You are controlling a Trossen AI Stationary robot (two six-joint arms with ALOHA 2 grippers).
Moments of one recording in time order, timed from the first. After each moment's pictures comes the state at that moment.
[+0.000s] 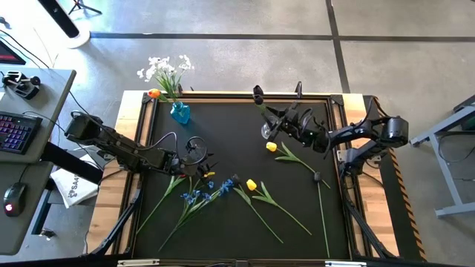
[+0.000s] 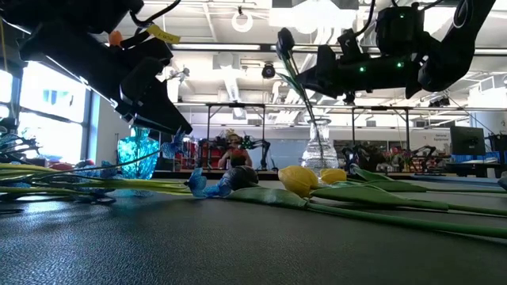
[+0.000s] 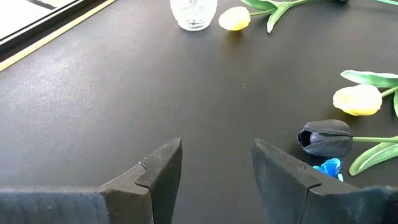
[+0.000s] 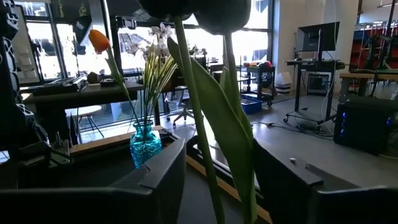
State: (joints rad) left arm -0.24 1.36 0.49 0.18 -0.61 -0.43; right arm -0.29 1.50 0.43 1.19 0.29 0.00
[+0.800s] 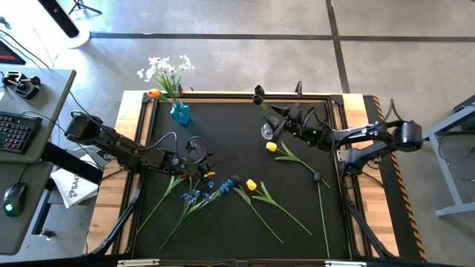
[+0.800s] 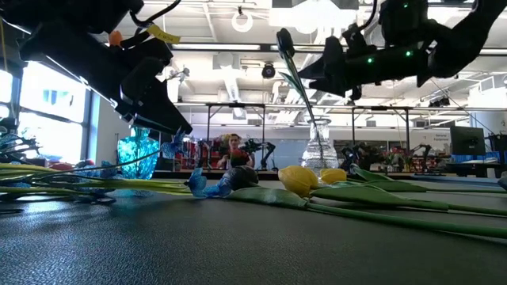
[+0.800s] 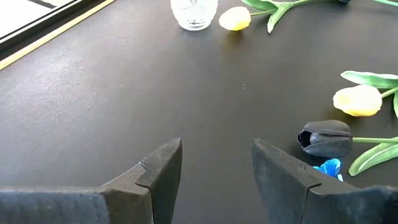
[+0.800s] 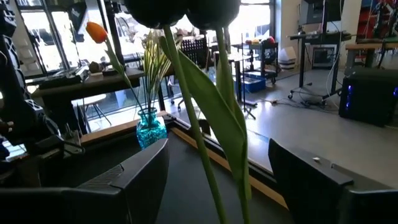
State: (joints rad) left arm -0.24 1.36 0.49 0.18 -0.61 -0.44; right arm -0.29 1.32 0.43 0.92 0.28 0.10
